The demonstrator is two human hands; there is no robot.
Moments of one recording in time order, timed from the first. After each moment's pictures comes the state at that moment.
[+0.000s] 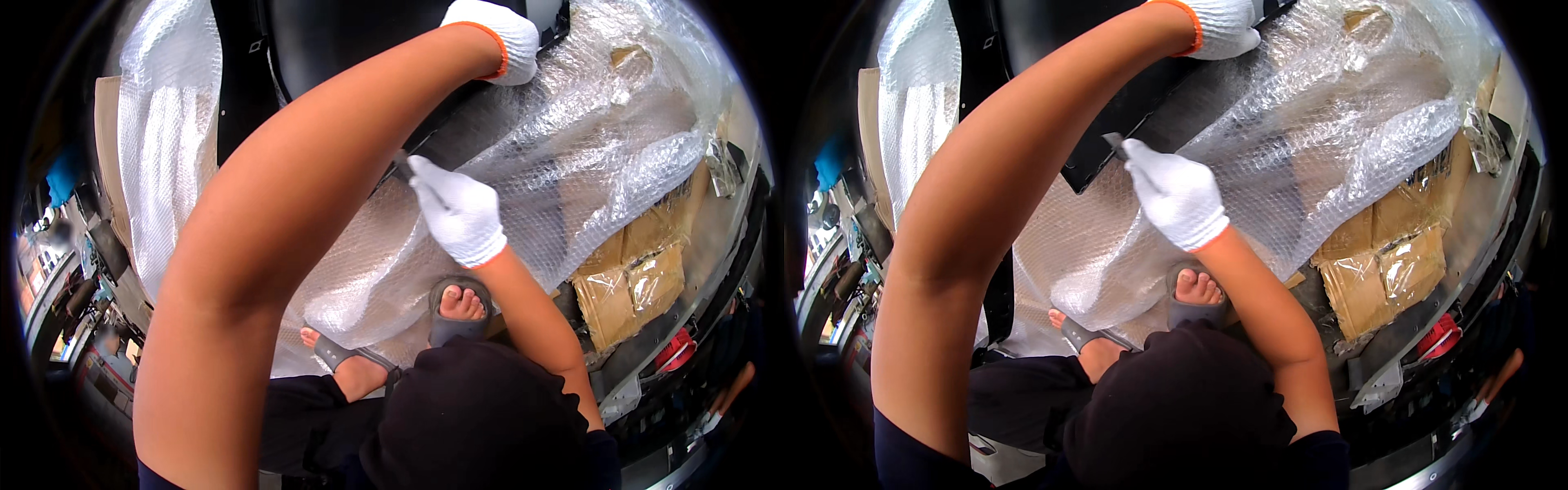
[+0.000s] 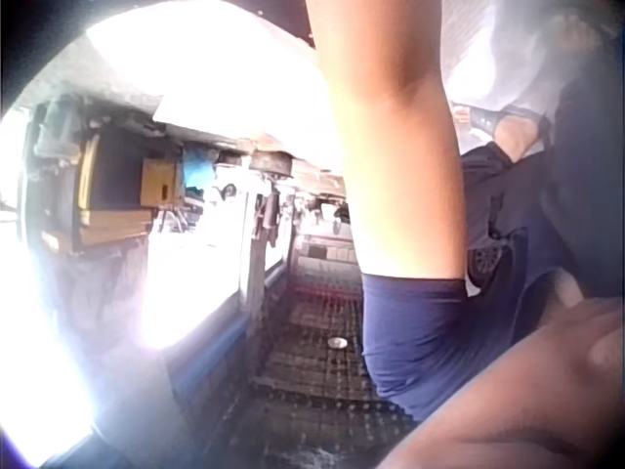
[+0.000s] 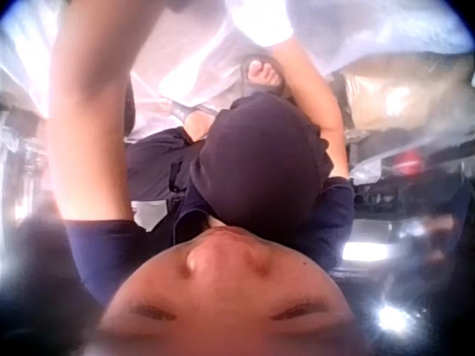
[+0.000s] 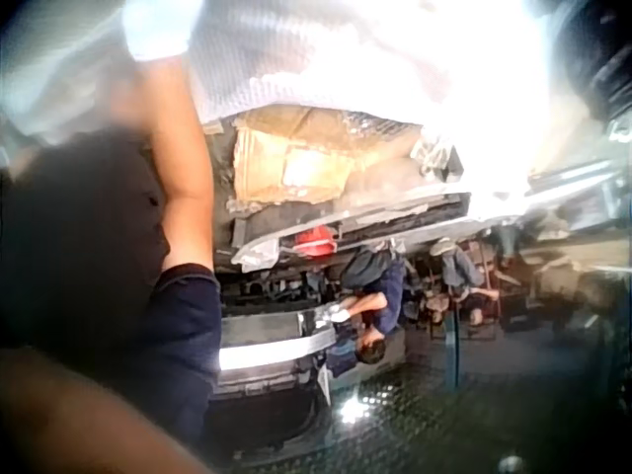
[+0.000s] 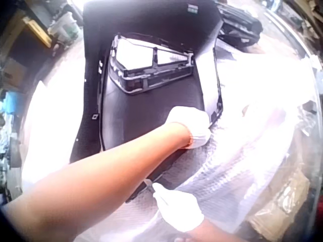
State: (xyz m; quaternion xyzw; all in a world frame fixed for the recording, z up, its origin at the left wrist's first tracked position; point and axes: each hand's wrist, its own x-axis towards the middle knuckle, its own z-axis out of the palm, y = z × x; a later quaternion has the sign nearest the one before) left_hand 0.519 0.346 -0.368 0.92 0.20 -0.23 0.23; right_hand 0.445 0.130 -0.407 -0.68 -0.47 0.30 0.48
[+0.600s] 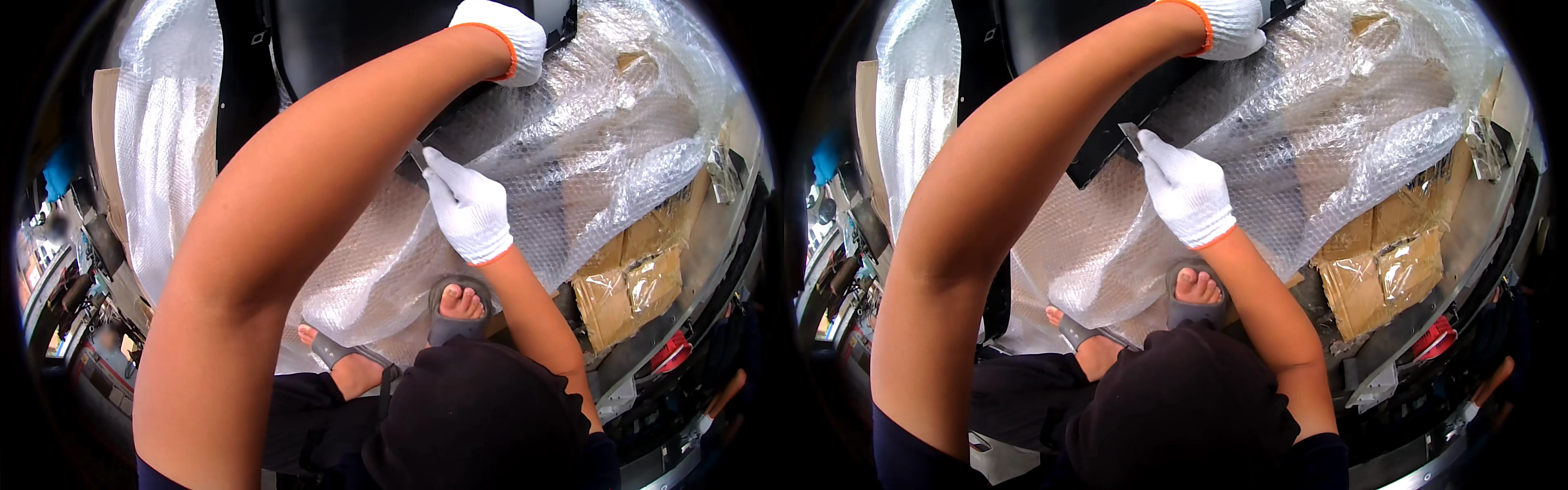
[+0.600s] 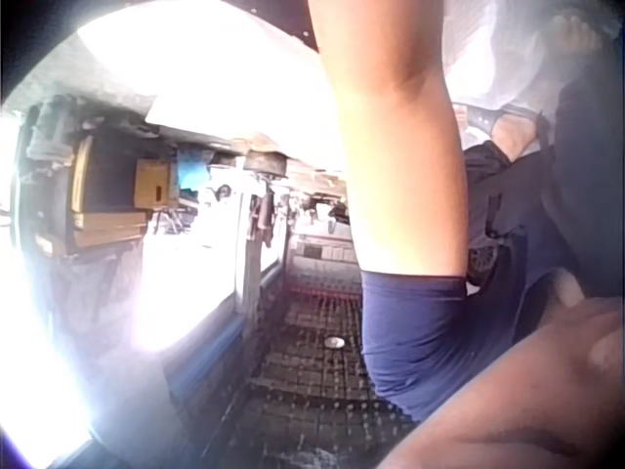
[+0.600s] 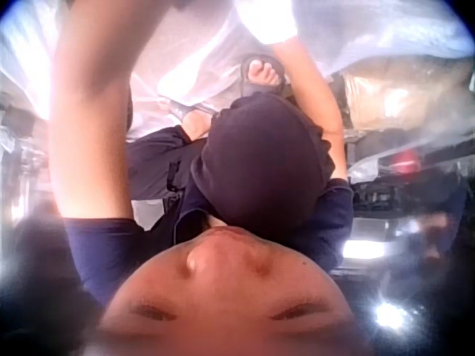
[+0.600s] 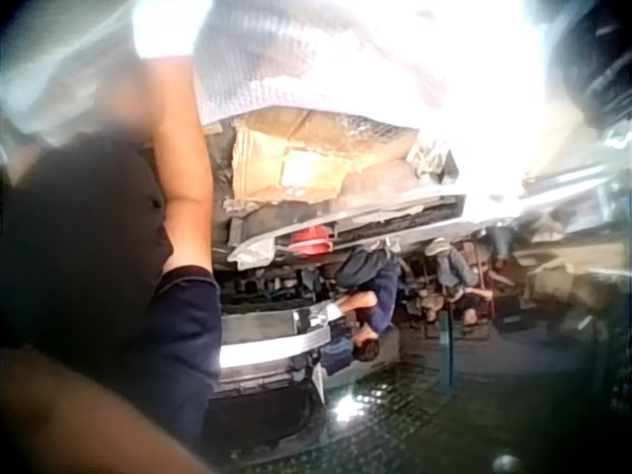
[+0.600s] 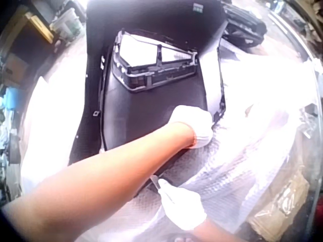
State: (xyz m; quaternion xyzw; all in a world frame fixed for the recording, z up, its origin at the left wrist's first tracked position) left_hand 0.516 0.347 -0.367 0.93 0.20 -0.22 0.22; right_hand 0.451 0.127 -0.408 -0.71 -0.46 0.31 0.44
